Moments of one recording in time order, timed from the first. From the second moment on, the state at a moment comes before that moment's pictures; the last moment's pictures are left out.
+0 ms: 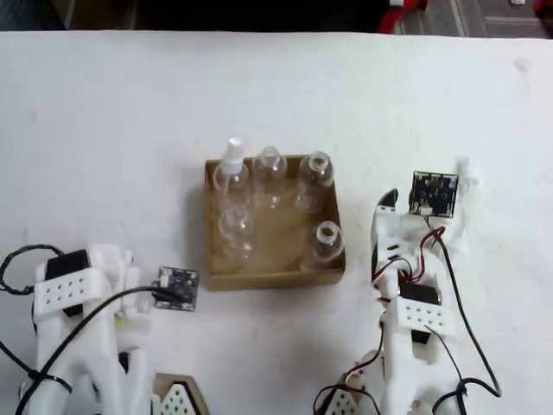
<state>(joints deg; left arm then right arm) -25.2 -39.8 67.3 64.0 -110.4 6.9 -45.7 80.8 0.8 6.2</state>
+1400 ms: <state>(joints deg) -22.2 -39.3 51.7 89.0 -100.6 6.8 -45.7 80.8 0.8 6.2</state>
